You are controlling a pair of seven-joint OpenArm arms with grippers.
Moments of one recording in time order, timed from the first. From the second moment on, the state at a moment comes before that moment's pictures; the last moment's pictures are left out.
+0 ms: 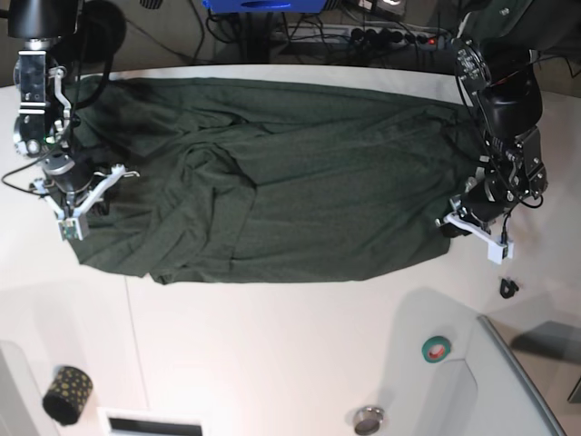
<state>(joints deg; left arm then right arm) -15.9 -16.4 -29.4 39.7 -11.9 -30.4 29.7 -8.0 12.2 8.1 78.5 7.3 15.9 -25.4</state>
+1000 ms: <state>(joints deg) 16.6 -12.7 -16.6 90.1 -9.4 -29.9 40.2 -8.1 12.1 7.8 78.5 7.3 16.1 -25.4</state>
